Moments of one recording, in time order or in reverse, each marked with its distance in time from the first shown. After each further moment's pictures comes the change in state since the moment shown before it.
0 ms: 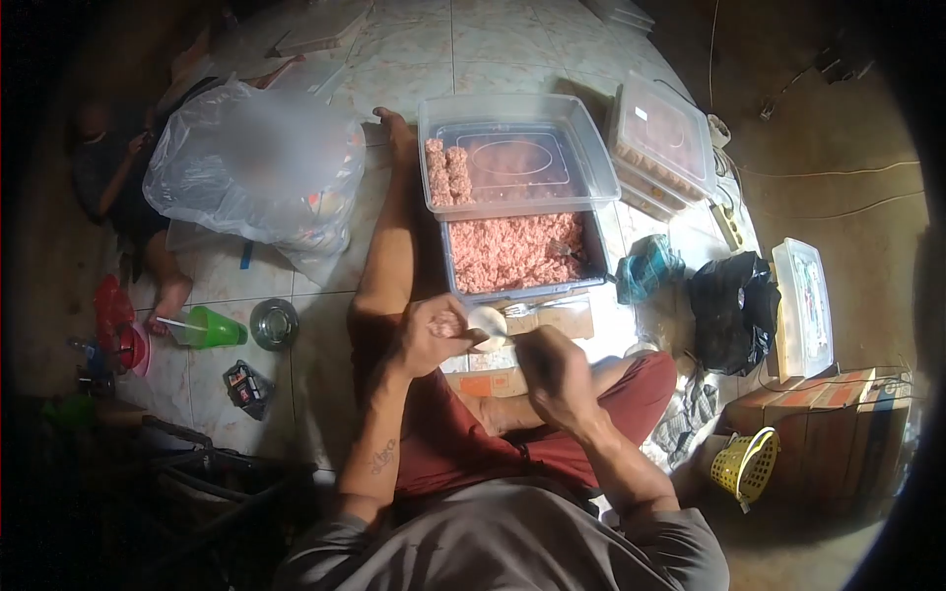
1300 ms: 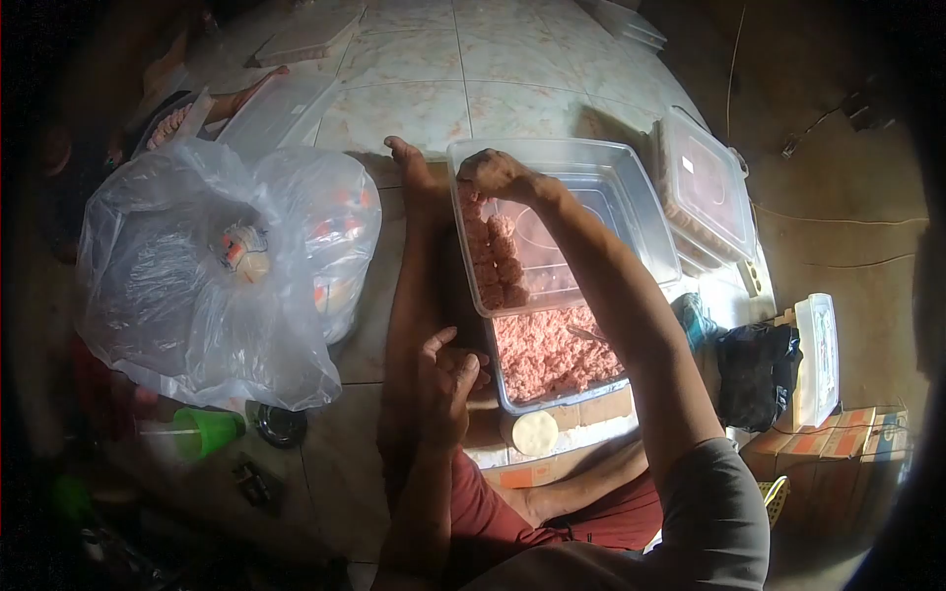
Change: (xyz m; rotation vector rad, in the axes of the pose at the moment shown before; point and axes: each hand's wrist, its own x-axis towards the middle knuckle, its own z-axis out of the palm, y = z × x) left_hand 0.075 -0.039 -0.059 -0.130 0.479 -0.190; right_hand 0.487 0.114 0.099 -0.674 -0.483 -0.706
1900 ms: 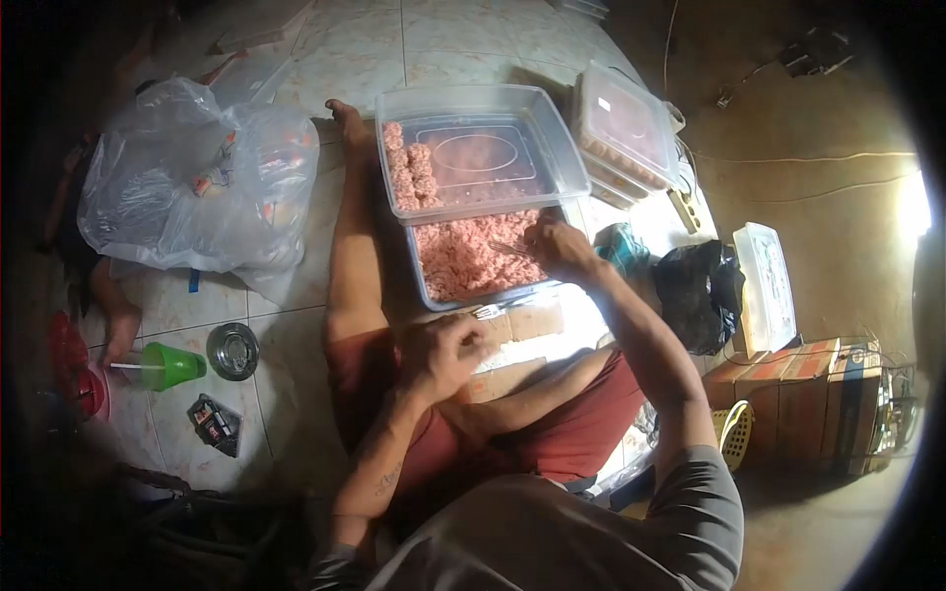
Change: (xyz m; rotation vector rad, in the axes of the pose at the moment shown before) left_hand -0.096 -0.009 0.046 0.707 -0.492 0.408; right_hand -0.312 -0.152 -0.040 -0.009 -0.017 0.522
